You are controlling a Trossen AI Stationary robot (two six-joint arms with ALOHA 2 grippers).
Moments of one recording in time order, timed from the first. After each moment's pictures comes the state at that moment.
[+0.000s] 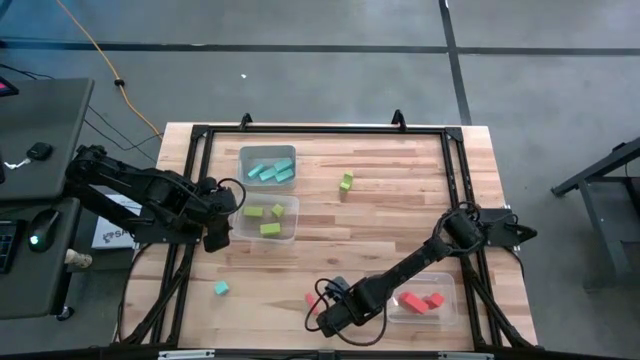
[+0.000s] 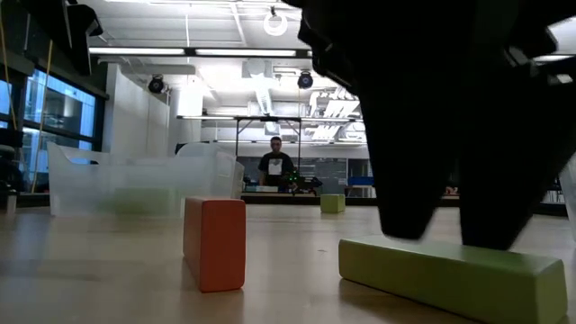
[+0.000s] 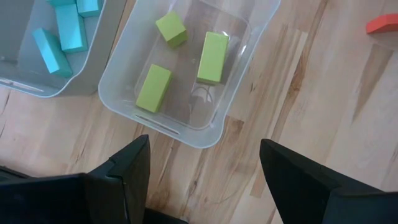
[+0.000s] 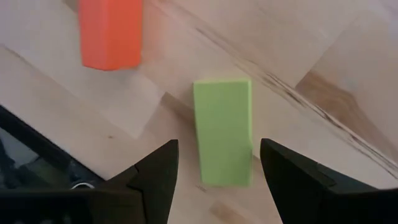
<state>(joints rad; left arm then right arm) -0.25 1.02 1.06 -1.33 -0.22 -0.68 0.58 2.24 1.75 -0.79 -0.01 1.55</state>
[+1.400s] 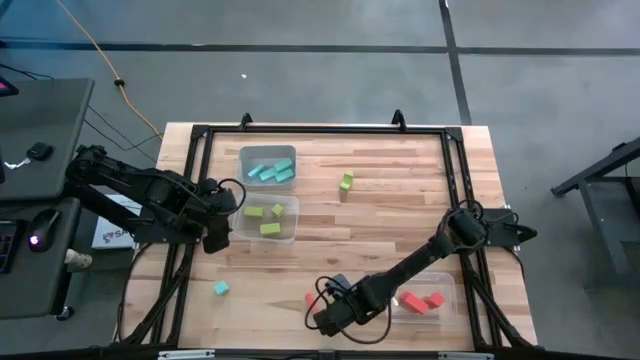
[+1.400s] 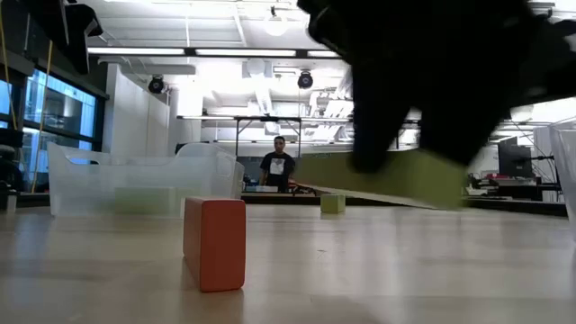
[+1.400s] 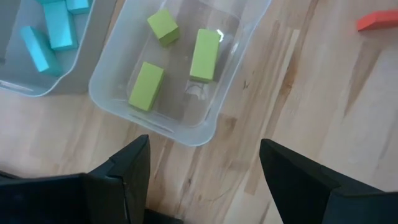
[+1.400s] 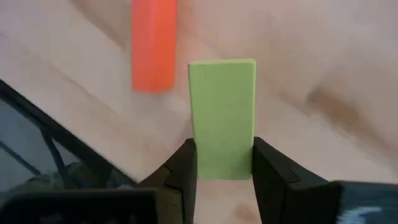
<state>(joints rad) -0.25 1.02 1.06 -1.32 -0.20 -0.67 0.58 2.20 1.75 -0.76 0.05 1.61</state>
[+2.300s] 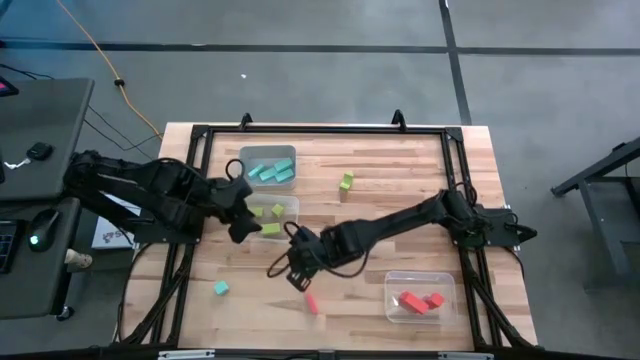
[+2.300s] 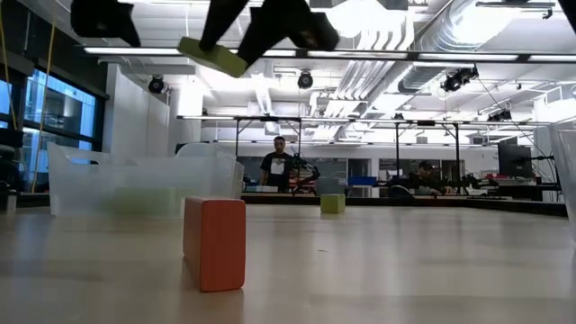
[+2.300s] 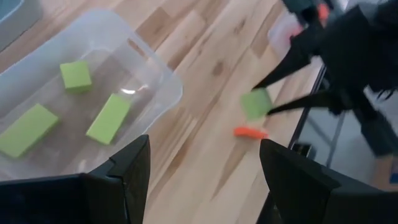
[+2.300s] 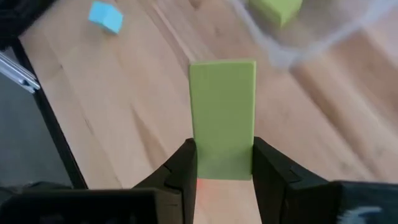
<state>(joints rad) -0.09 1.02 1.06 -0.92 -0.03 -0.93 0.32 2.18 2.06 -0.94 0.16 0.91</state>
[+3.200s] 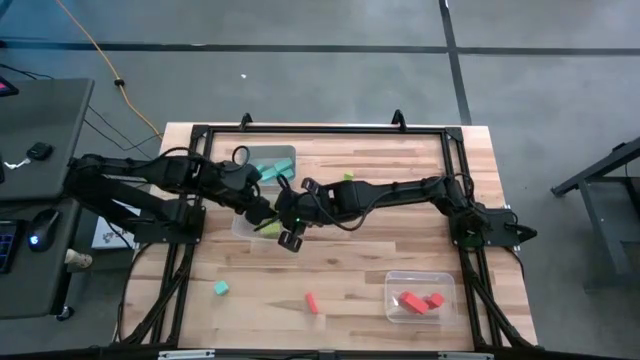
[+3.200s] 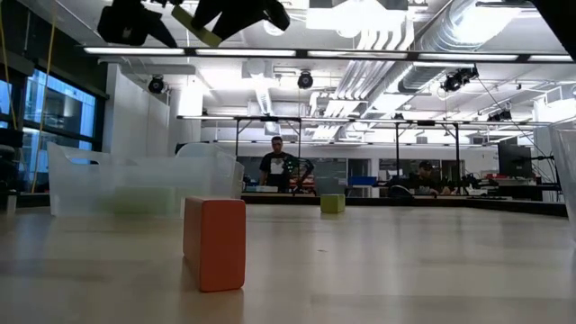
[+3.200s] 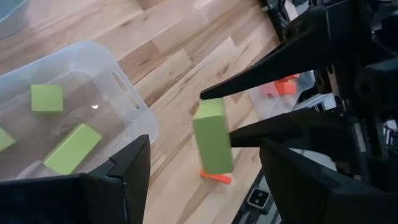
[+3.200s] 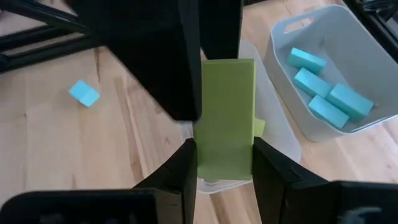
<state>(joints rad) 0.05 1.07 1.06 -0.76 0.03 -1.05 0.15 2.18 2.27 -0.93 0.27 0.38</state>
